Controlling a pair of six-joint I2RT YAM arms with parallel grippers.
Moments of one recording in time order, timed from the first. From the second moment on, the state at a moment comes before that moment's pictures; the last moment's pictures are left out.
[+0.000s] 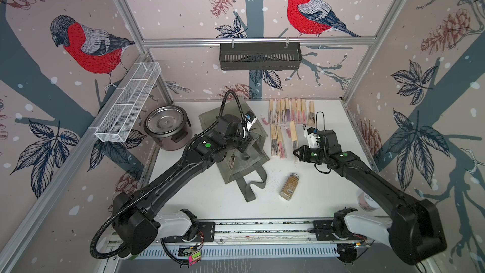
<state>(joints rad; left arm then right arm) -0.68 1.27 1.17 -0.50 0.02 0.11 0.31 1.22 0.73 -0.35 -0.40 0.44</state>
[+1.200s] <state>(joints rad) -0.68 1.27 1.17 -0.50 0.02 0.11 0.29 1.81 0.96 -0.22 -0.39 0.29</state>
